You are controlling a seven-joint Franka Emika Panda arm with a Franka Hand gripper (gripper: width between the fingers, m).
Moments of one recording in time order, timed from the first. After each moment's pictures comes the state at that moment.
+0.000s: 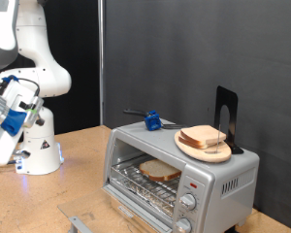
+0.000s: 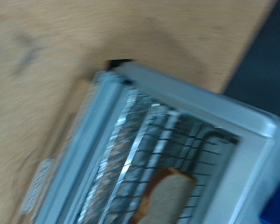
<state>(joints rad) -0.14 -0.13 -0.55 -2.40 0.59 1.64 -0.51</state>
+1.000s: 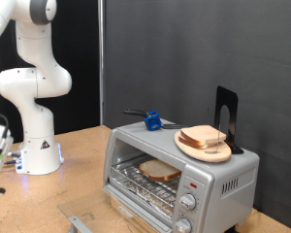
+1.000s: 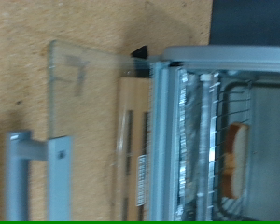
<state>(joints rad) -0.25 0.38 -0.61 -2.11 0.80 1.46 -0.50</state>
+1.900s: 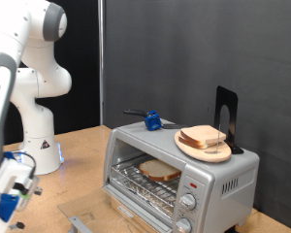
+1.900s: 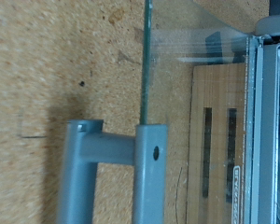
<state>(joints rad) -0.19 0.53 -0.49 -2.12 0.86 1.65 -0.51</state>
